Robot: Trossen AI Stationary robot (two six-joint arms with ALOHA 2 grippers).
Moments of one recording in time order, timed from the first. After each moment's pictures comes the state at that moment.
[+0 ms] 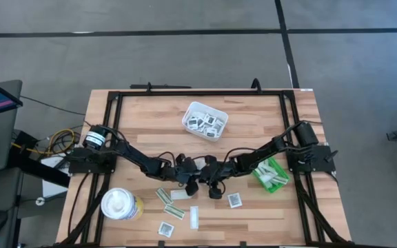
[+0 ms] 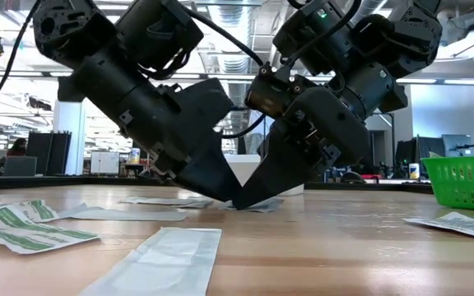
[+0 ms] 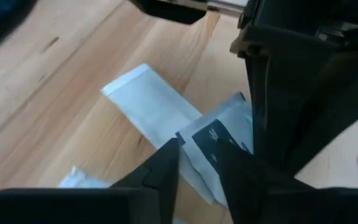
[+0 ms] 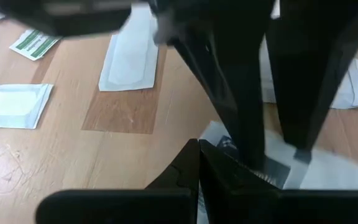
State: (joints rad) left arm -0.31 1.80 0.83 0.38 -0.39 -0.53; right arm 0.25 2.01 0.91 0.35 0.02 0.16
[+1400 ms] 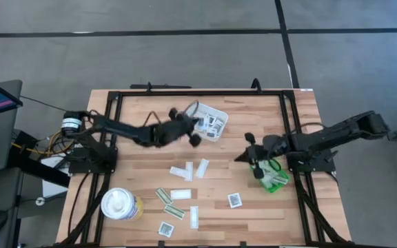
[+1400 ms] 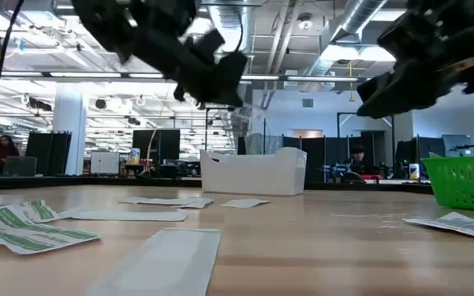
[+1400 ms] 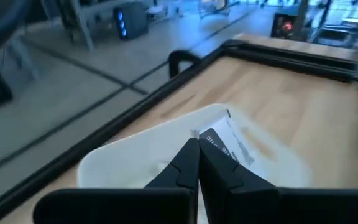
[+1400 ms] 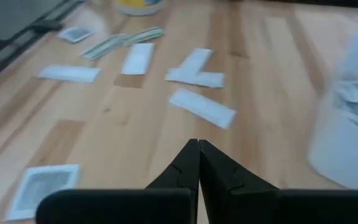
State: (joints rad) left arm 0.04 1.48 0.82 0.48 -0.60 -0.07; right arm 0.12 0.98 0.29 0.22 -0.01 -0.04
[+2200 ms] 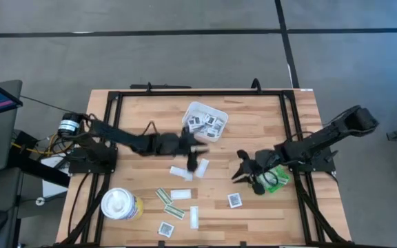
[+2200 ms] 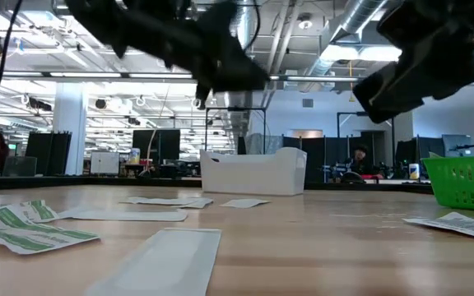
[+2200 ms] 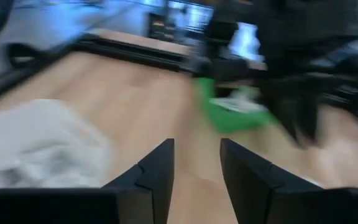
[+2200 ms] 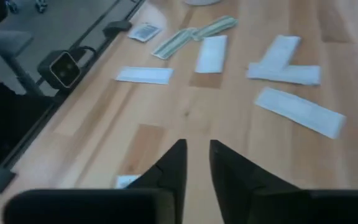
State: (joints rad) left arm -0.09 1.47 0.82 0.51 -0.22 -0.16; right arm 0.32 1.20 0.40 0.27 -0.08 0.14
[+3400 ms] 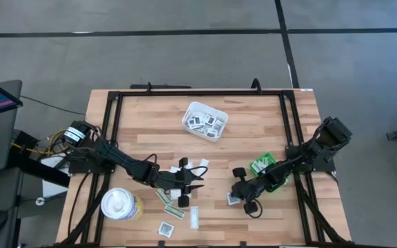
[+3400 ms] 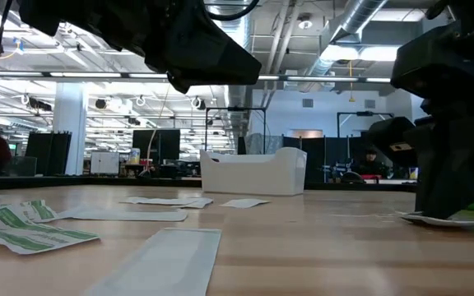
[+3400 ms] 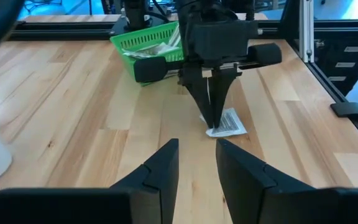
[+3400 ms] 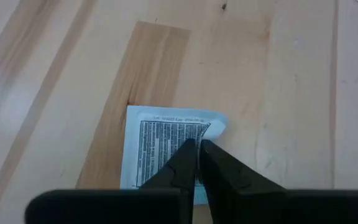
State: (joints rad) left arm -0.45 1.57 0.82 0.51 -0.42 -0.12; right arm 0.54 1.67 0.61 0.11 0.18 0.25
